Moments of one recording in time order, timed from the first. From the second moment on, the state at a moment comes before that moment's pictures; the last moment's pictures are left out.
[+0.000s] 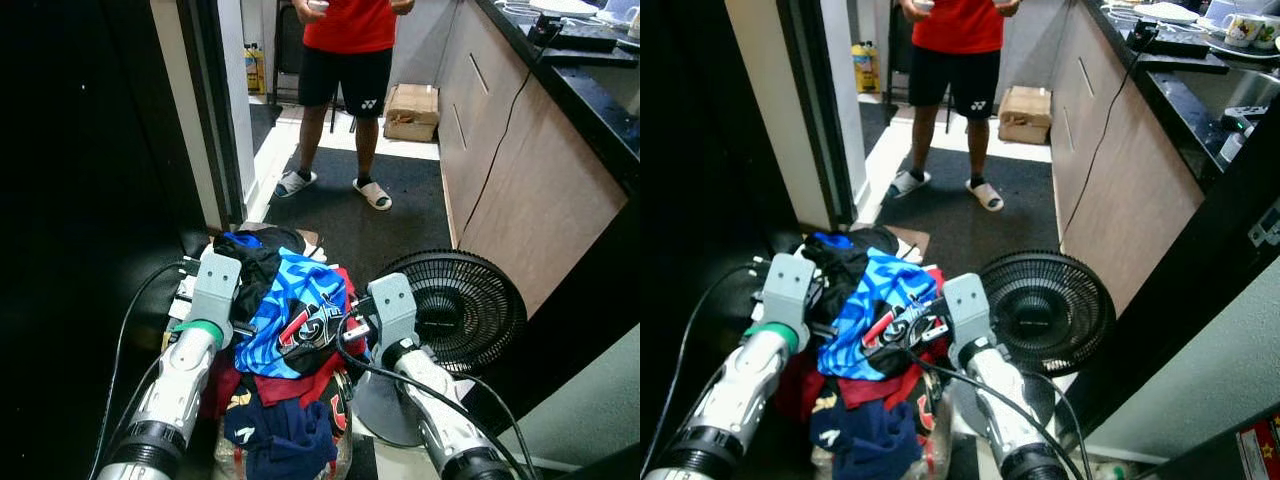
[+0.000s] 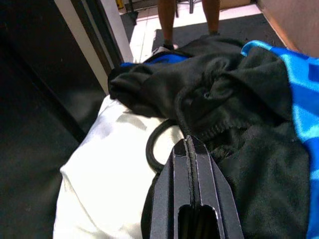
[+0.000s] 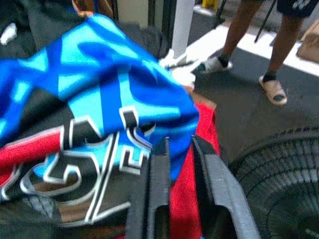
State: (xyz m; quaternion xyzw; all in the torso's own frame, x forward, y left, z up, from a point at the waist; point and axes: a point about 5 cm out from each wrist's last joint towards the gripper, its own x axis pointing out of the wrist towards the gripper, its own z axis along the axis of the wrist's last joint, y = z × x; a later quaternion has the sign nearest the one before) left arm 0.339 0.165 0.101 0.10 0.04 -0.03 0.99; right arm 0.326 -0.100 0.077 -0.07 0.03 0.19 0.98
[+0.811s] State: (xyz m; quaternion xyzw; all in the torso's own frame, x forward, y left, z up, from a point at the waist) left arm 0.323 0.196 0.103 0.11 0.05 0.01 0.99; right arm 0.346 -0.076 0.095 -0.05 0.04 0.24 0.97
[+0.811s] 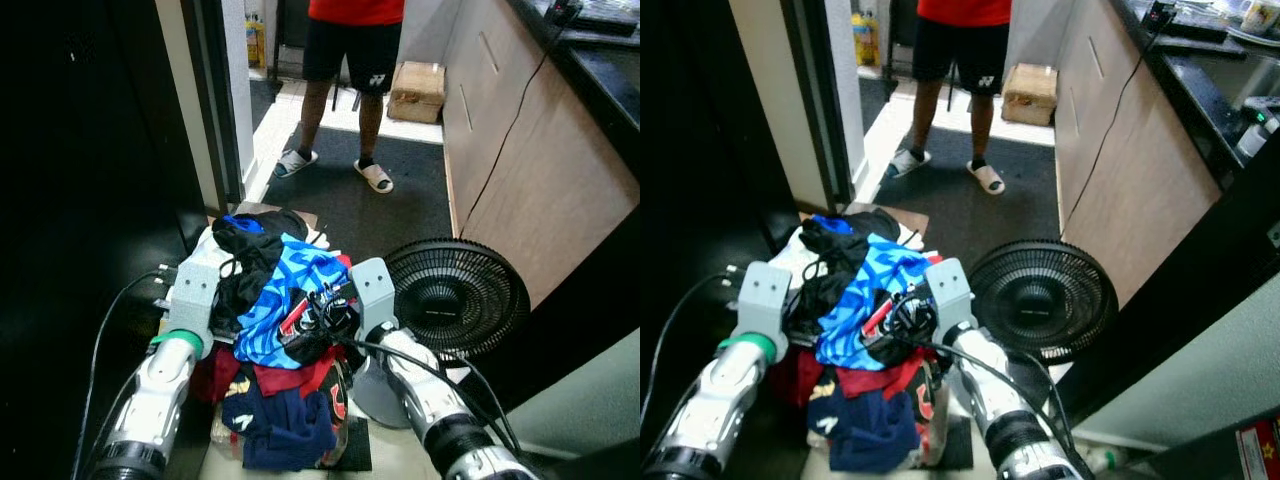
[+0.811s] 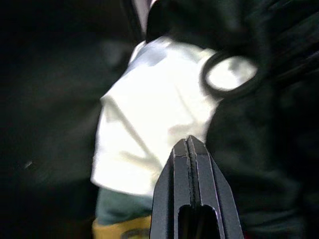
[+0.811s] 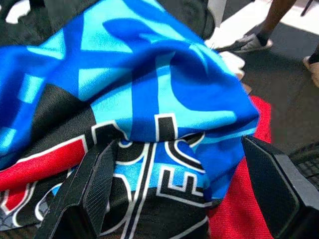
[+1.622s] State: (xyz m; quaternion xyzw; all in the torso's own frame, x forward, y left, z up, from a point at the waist) left arm 0.319 0.210 0.117 0.09 0.04 0.05 0.99; right arm 0.333 -0.066 0.074 -0.05 0.07 0.31 0.95
